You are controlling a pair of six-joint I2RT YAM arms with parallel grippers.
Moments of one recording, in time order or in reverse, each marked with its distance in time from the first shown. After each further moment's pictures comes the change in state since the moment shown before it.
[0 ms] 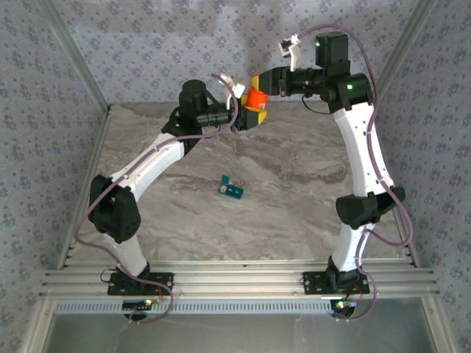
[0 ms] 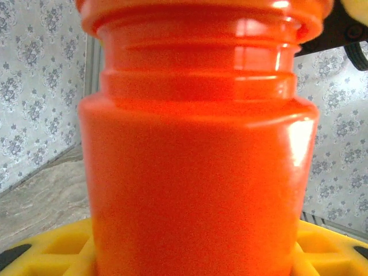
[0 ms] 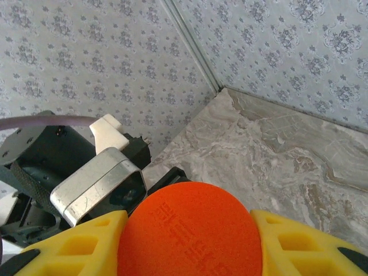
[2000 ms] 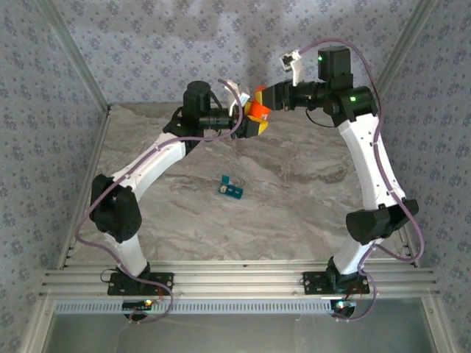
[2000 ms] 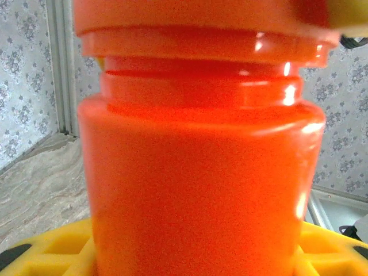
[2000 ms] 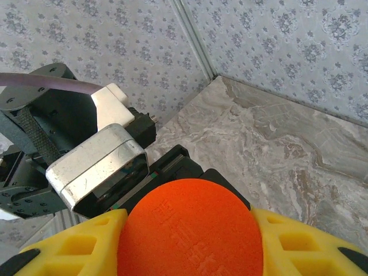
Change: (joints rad) left arm -0.008 0.006 0.016 -0.106 0.085 0.132; right arm 0.006 -0.167 -0.290 0.070 0.006 -0.091
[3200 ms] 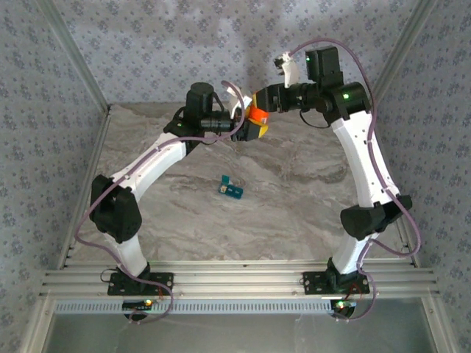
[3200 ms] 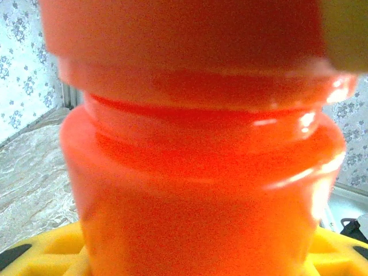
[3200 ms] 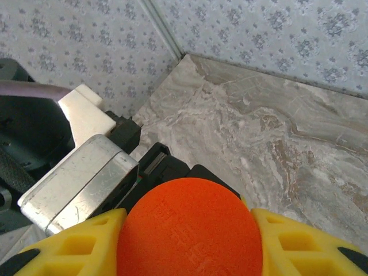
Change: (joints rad) left arm -0.007 -0.003 0.011 -0.125 -0.047 0.039; right arm 0.065 0.064 0.127 -0.171 0.195 0.030
